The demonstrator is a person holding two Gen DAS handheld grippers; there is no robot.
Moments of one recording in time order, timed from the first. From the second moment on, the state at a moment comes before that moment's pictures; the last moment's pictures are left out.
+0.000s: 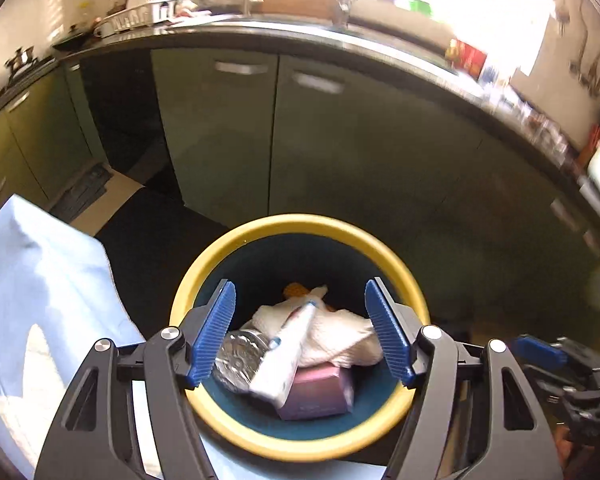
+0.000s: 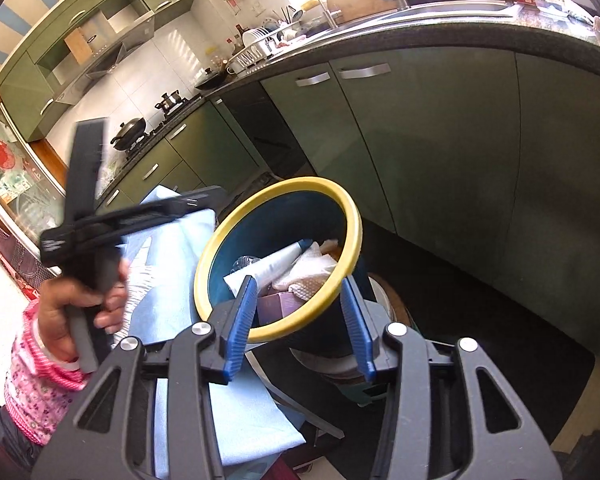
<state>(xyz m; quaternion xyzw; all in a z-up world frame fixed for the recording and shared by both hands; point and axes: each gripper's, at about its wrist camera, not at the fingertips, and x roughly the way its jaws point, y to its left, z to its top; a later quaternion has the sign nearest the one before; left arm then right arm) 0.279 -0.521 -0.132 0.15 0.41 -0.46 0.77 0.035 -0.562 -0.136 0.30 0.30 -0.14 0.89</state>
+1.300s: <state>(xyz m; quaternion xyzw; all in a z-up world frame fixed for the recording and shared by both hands) 0.154 0.036 -0.067 0.01 0.26 -0.12 0.96 0.234 -0.203 -0.108 0.10 0.43 0.21 0.87</state>
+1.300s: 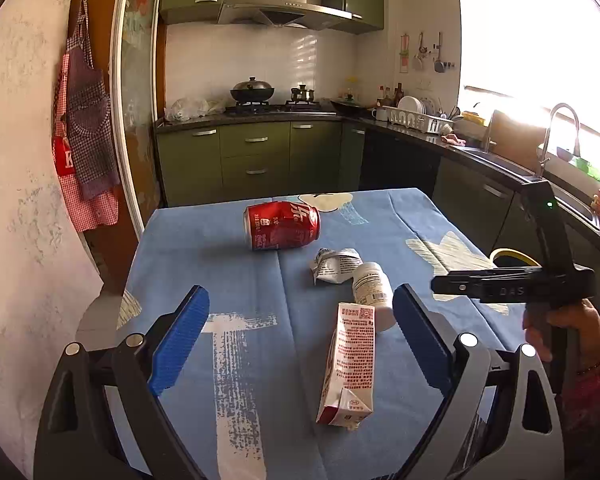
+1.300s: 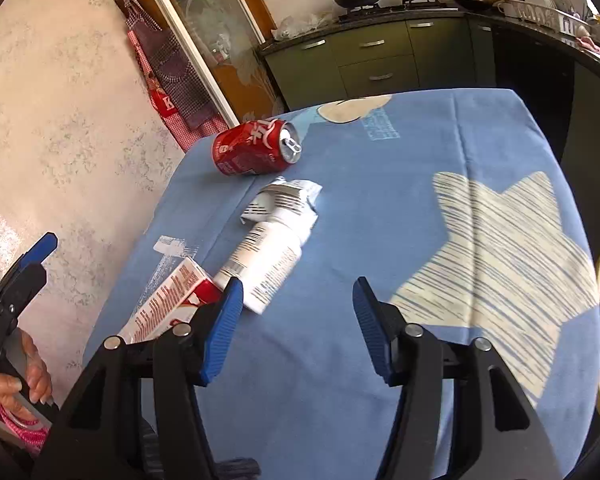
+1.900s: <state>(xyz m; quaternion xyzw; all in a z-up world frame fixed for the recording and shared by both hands) 0.155 0.057 -0.084 0.00 0.27 -0.14 0.95 0.286 -0.138 -0.141 0.09 0.49 0.17 0.85</state>
